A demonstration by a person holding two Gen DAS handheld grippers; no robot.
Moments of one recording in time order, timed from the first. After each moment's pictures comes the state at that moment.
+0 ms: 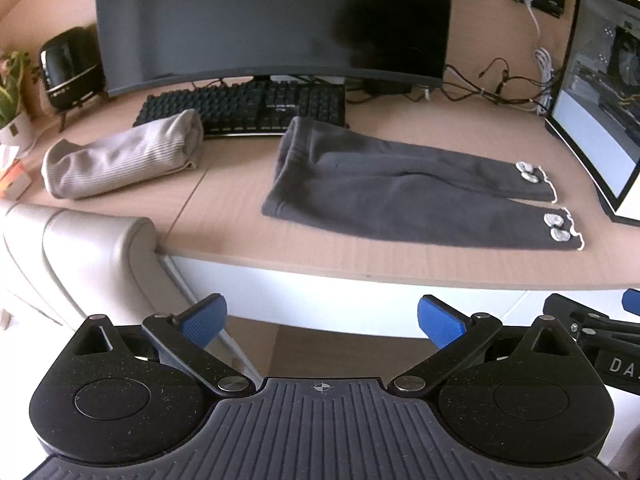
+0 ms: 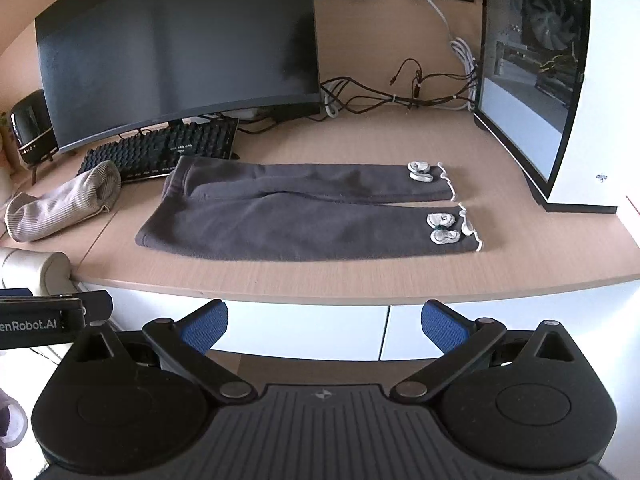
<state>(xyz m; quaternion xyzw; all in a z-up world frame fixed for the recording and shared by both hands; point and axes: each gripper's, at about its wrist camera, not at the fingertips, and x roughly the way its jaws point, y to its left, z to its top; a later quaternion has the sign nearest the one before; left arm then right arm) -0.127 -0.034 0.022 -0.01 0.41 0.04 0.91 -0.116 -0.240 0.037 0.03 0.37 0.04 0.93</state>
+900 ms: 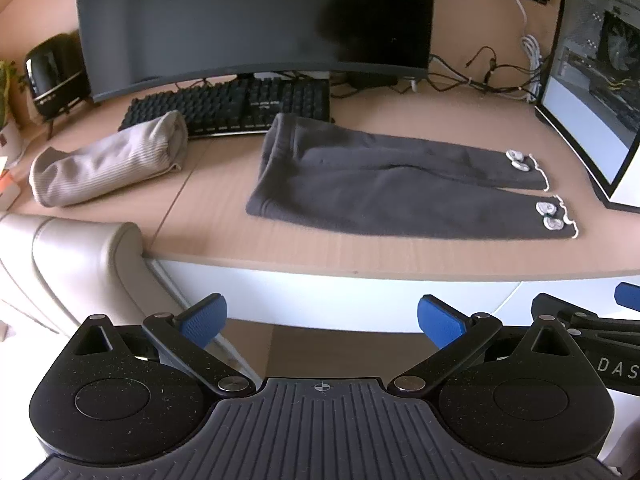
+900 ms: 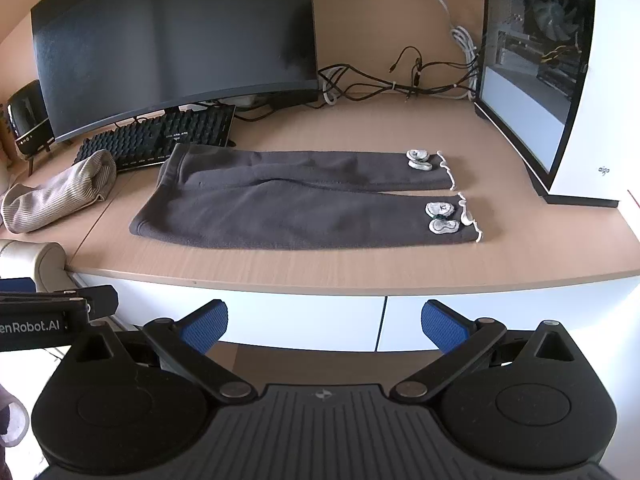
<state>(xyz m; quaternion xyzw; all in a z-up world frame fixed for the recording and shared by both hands) -0.122 -0.044 0.019 0.01 0.42 0.03 0.91 -0.109 -0.240 0.032 0.03 0.39 0.04 0.92</state>
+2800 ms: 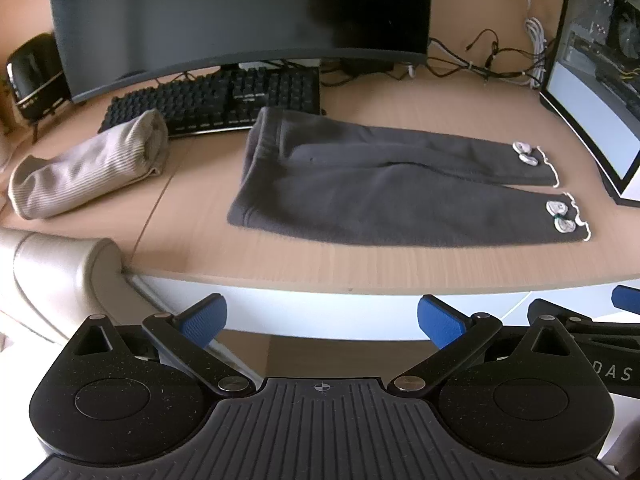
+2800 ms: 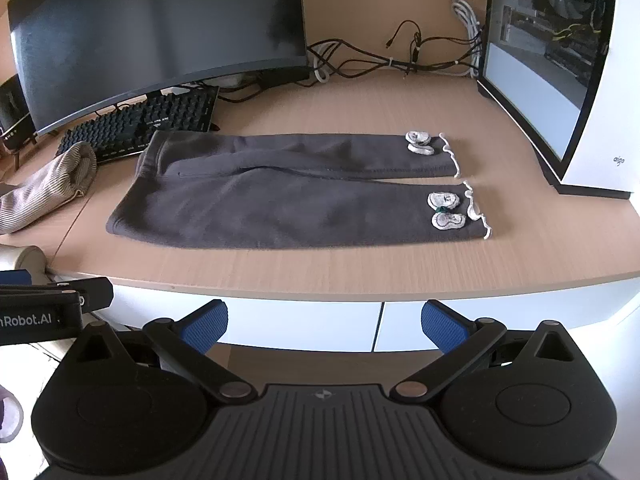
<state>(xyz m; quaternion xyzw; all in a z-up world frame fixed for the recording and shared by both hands) -0.076 -0.052 0.005 0.02 0.44 0.02 0.90 -0.065 -0.246 0.013 0.03 0.43 0.03 0.90</state>
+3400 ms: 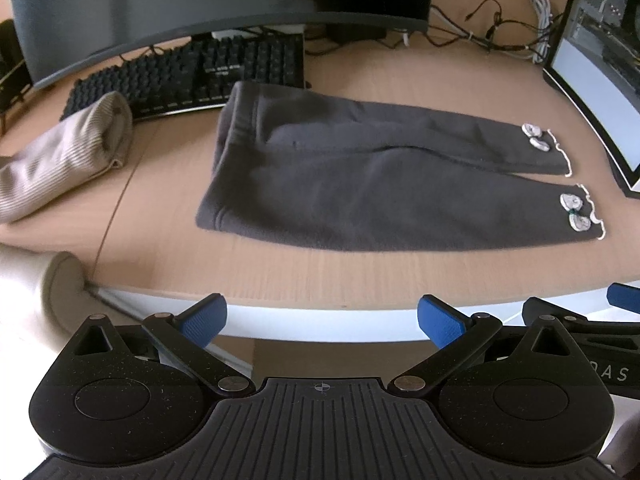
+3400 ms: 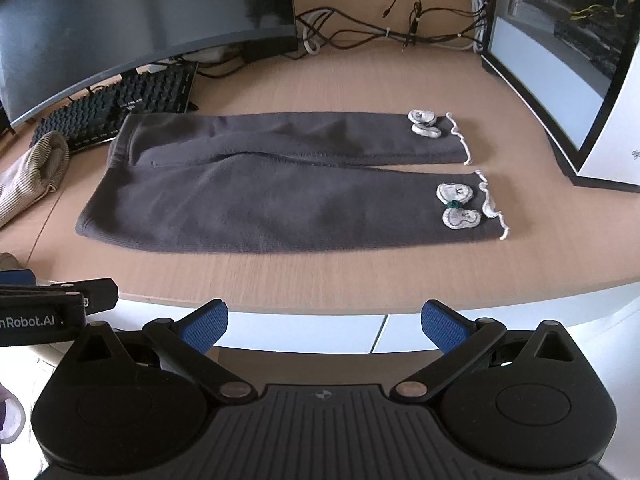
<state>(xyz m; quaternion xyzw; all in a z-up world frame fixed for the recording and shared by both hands) -0.017 -0.044 -0.023 0.01 0.49 -0.01 0.87 -0.016 -0.238 -0.009 0.03 0.47 0.02 0.88</state>
